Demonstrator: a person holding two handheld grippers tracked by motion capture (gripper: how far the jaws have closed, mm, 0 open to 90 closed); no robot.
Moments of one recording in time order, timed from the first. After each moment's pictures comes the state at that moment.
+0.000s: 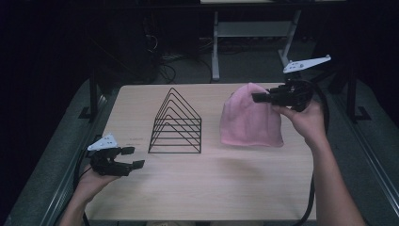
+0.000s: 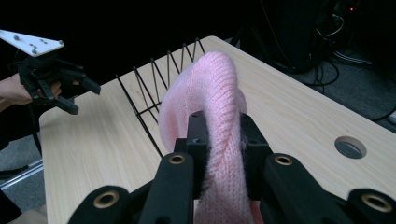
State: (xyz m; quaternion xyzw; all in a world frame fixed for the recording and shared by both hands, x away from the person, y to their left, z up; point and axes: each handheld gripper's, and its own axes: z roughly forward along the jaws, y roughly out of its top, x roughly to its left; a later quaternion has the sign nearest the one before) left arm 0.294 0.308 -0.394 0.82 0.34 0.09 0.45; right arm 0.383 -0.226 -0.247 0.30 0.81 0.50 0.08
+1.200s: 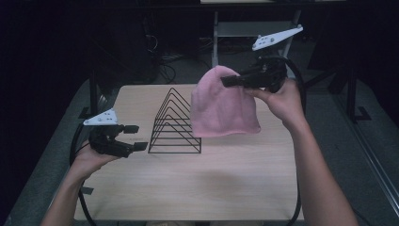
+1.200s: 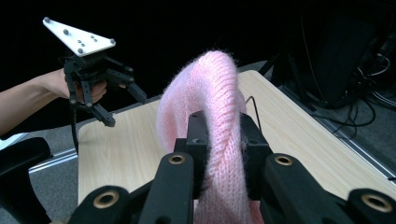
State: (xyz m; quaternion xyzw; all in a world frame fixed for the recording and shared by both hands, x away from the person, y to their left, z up) left arm 0.319 0.284 -0.318 0.84 0.27 0.09 0.46; right arm 0.384 -0.148 -0.183 0.22 0.83 0.52 0.07
